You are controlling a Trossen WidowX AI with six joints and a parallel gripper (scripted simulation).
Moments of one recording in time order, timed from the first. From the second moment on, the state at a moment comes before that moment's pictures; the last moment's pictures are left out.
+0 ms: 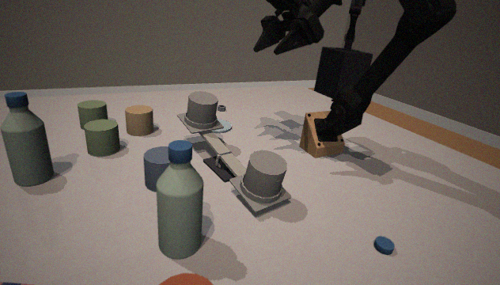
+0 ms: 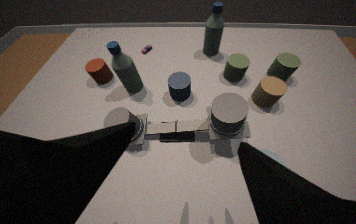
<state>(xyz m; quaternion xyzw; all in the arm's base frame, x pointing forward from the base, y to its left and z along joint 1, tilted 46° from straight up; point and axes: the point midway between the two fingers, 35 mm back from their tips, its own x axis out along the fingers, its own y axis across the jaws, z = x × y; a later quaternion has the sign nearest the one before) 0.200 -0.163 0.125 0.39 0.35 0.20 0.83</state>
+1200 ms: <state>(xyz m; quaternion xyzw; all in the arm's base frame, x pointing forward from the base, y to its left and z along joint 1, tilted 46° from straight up) 0.248 -0.049 0.140 0.51 0.59 0.16 0.60</state>
